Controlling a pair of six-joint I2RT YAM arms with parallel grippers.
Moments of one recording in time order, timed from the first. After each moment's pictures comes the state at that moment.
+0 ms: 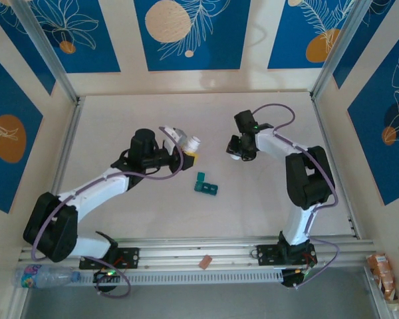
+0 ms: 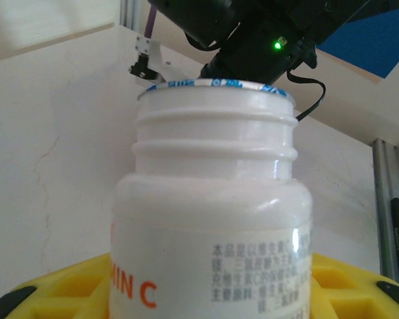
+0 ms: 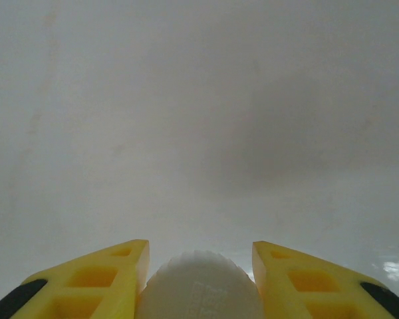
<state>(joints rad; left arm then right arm) -0.54 1.35 0.81 0.19 0.60 -0.05 0.34 1.83 1.26 -0.63 -0.03 0.64</state>
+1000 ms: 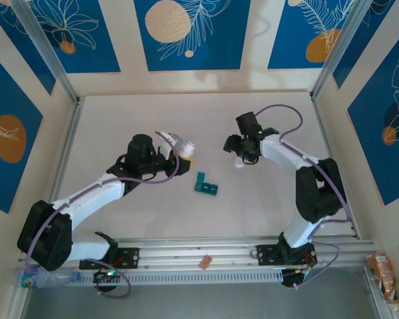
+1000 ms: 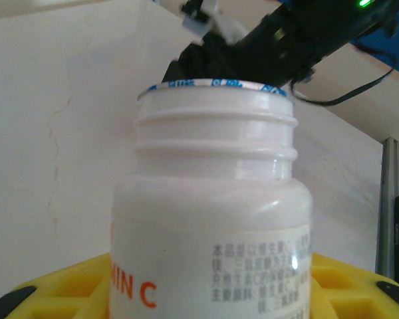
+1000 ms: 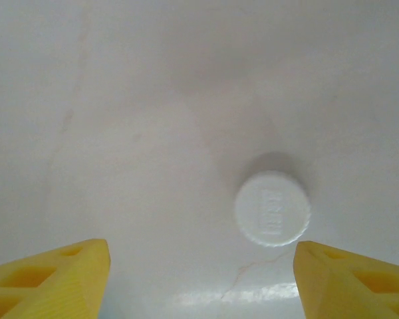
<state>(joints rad) -0.54 1.29 0.76 0.10 0.55 -0.11 0.37 1.65 1.16 -0.59 -0.03 0.71</state>
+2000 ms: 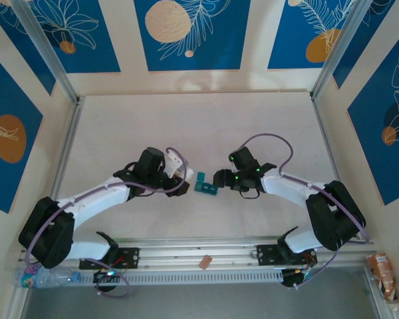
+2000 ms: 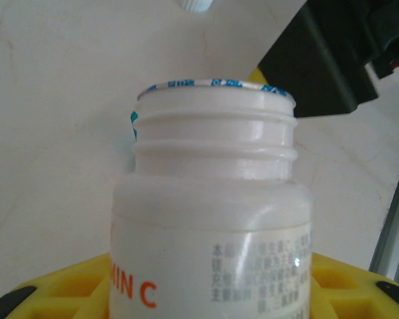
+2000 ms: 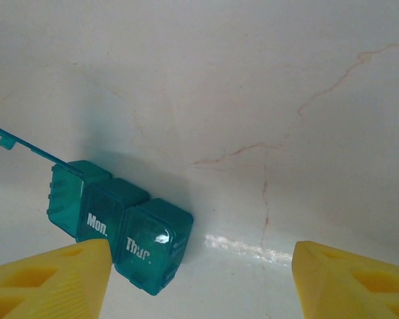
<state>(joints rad) -0.64 1.31 0.72 -0.21 0.44 -0.05 0.57 1.42 0.72 -0.34 -0.19 0.66</state>
